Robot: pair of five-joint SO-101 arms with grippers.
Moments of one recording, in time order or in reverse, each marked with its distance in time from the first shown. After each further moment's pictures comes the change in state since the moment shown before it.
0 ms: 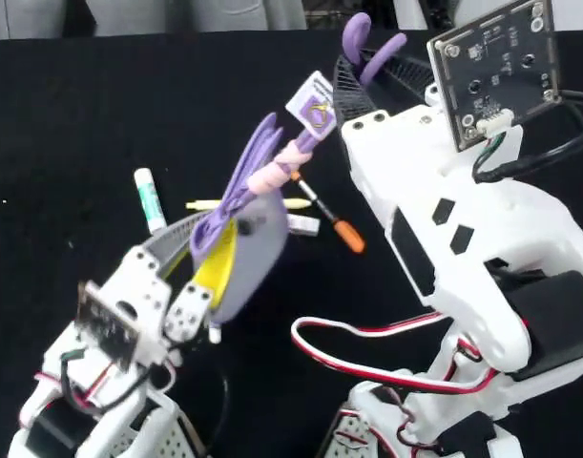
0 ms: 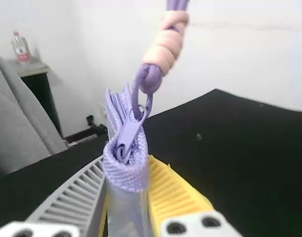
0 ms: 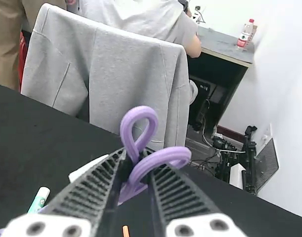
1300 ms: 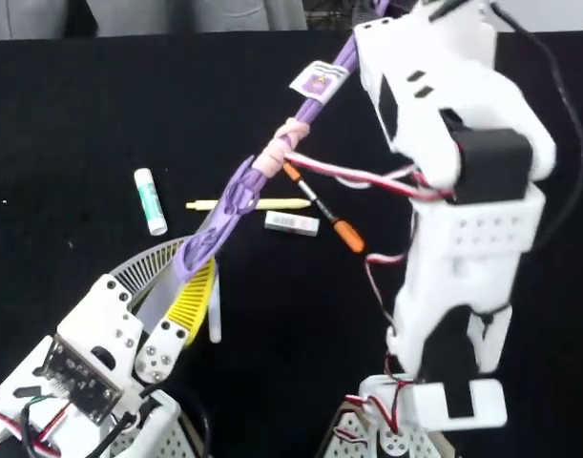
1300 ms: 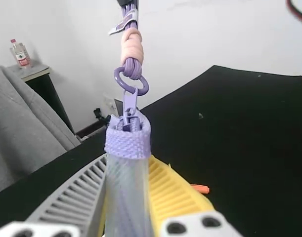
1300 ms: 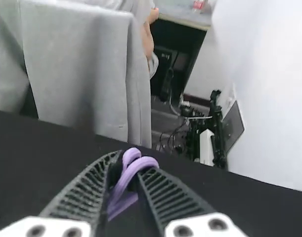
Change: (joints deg) left arm 0.2 0.5 -18.3 18.7 -6.3; right arm 16.3 19.3 4.7 -16.3 -0.2
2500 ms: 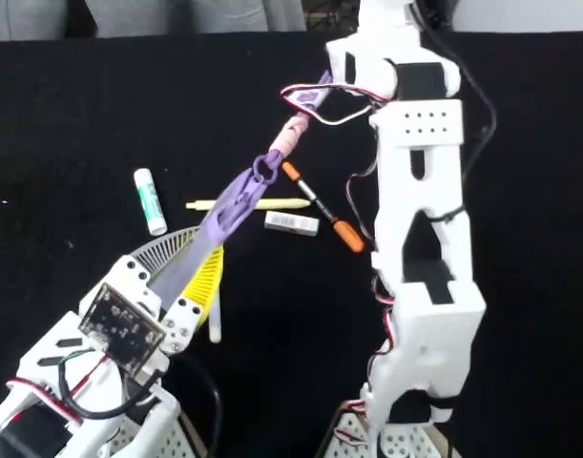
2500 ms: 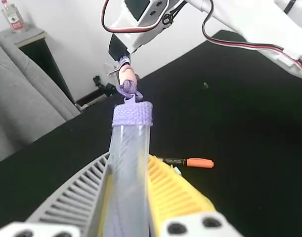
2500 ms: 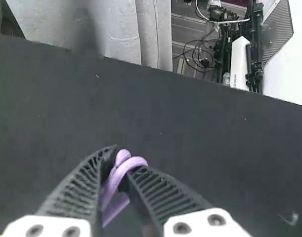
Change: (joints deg) left arm -0.4 2.5 0.7 0.8 -0.1; right arm 3.8 35.6 -0.1 -12.1 -0.1
